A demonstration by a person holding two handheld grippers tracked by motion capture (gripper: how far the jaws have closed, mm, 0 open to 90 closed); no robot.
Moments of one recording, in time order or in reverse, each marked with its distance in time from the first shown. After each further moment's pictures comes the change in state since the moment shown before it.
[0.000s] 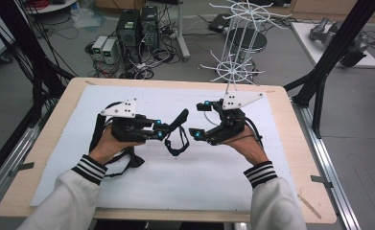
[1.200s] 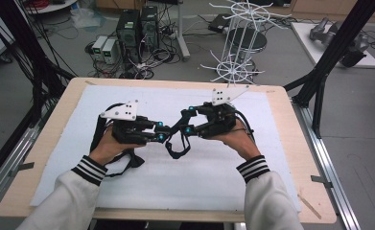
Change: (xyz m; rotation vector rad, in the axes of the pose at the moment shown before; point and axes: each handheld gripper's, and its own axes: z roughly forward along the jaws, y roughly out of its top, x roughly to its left) left arm -0.005 0.002 0.000 0.000 -0.021 0.034; right arm -0.005 0.011 0.020 0.054 0.148 0.015
